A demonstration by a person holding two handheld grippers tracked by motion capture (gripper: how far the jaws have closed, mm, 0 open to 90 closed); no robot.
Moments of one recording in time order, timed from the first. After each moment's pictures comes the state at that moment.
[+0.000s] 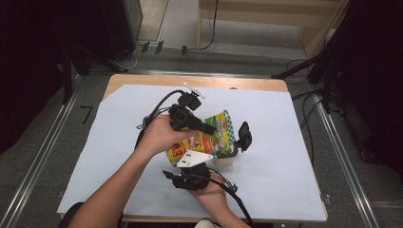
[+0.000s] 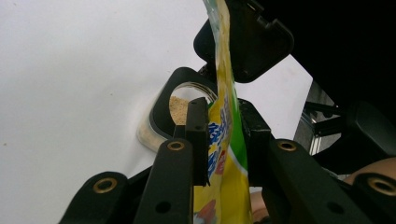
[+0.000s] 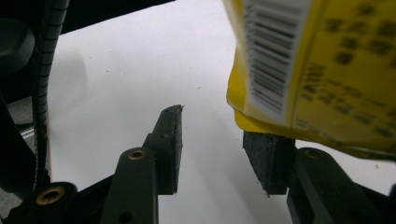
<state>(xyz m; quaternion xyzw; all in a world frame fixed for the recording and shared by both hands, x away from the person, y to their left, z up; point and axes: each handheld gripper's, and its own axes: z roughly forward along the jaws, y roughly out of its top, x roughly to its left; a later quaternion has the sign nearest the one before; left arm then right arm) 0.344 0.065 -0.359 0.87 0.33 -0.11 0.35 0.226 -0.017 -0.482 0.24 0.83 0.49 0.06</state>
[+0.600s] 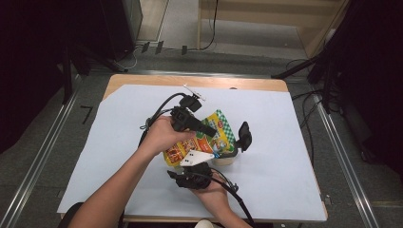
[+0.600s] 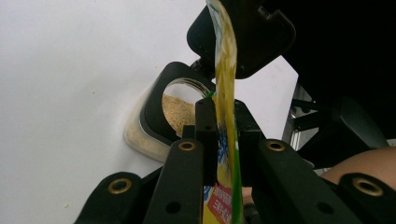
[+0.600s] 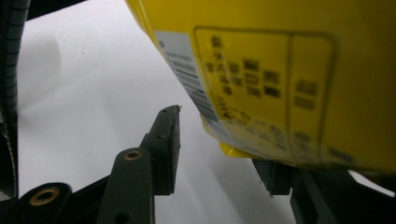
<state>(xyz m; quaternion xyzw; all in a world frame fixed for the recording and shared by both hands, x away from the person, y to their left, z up) 0.354 0.068 -0.377 0.86 0.32 -0.16 0.36 0.234 -0.022 -0.501 0.26 0.84 0.48 0.06</state>
